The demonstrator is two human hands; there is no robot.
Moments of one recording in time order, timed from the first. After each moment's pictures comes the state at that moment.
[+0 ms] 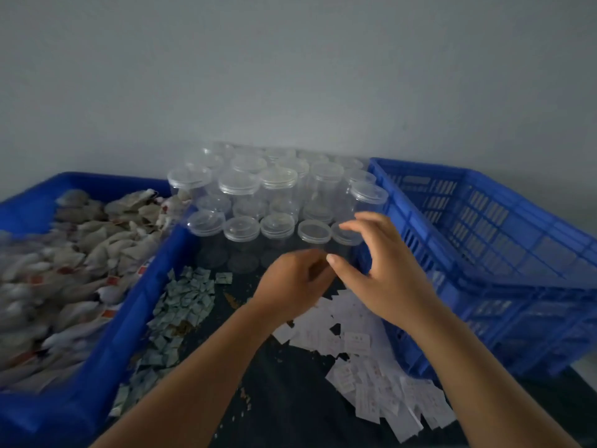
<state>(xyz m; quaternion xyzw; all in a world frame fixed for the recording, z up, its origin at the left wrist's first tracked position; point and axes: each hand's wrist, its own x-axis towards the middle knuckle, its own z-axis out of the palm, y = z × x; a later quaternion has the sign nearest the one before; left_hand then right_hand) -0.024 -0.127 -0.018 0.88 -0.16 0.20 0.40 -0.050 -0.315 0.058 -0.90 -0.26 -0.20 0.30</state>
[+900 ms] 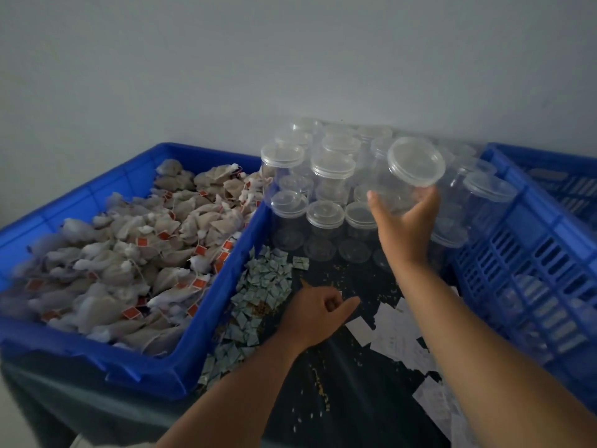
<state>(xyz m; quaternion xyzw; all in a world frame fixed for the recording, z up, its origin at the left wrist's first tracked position) -0.032 -0.037 -0.149 0.88 0.02 0.14 0.45 0.075 -0.167 -0.007 -0.76 -0.09 -0.28 0.58</state>
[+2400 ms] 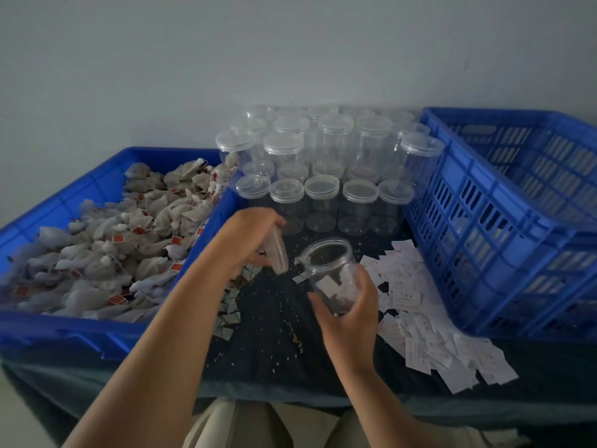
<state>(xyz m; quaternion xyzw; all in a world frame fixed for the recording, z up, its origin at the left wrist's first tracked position) -0.077 -0.010 0.017 0.76 0.20 0.00 0.62 -0.117 -0.209 -0.137 -0.79 -0.05 -0.19 0.58</state>
